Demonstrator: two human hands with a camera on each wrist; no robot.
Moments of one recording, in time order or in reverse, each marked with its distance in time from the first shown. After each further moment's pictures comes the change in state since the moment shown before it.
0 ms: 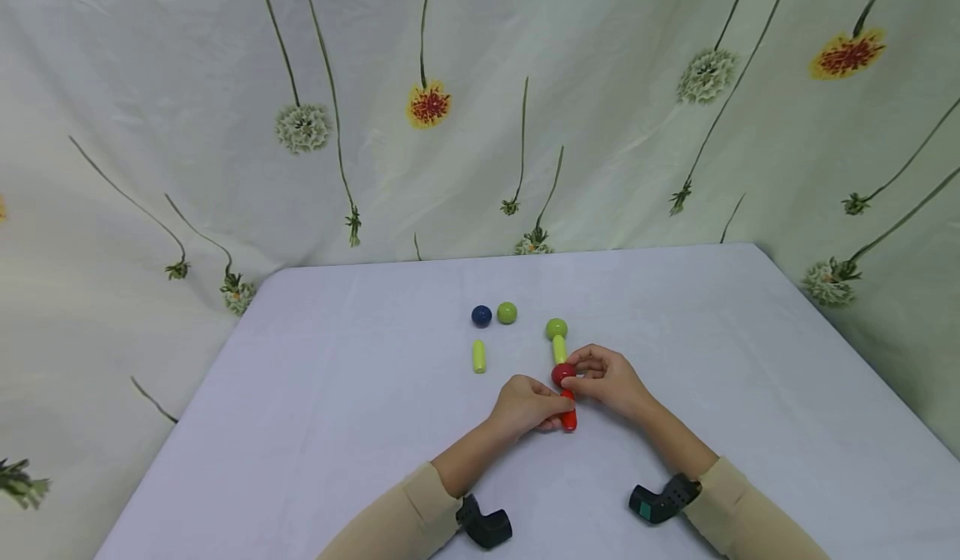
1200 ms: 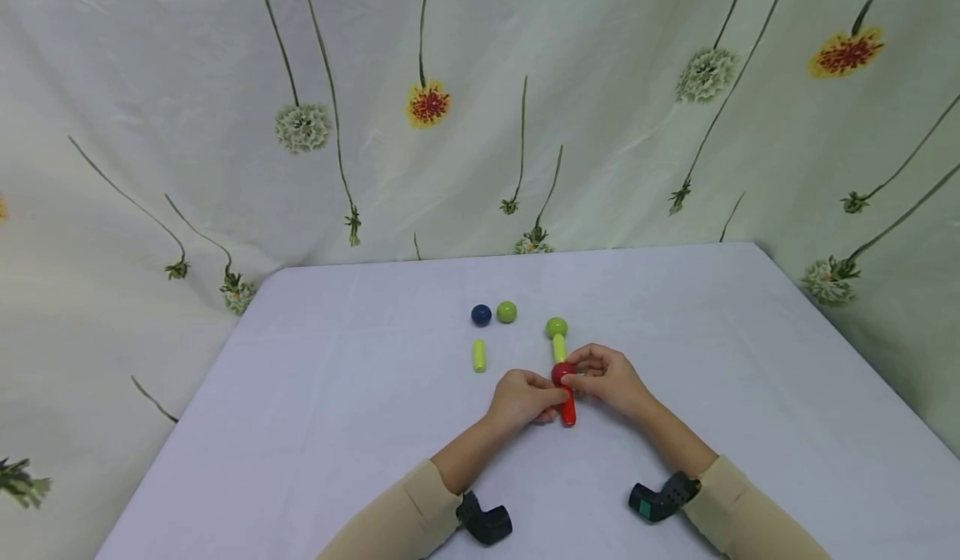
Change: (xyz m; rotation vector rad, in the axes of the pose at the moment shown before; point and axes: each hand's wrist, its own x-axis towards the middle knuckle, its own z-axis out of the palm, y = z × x) left_hand 0.004 0.002 -0.003 -0.003 0.041 0.046; right_hand -0.007 -0.013 0.003 -0.008 0.018 0.004
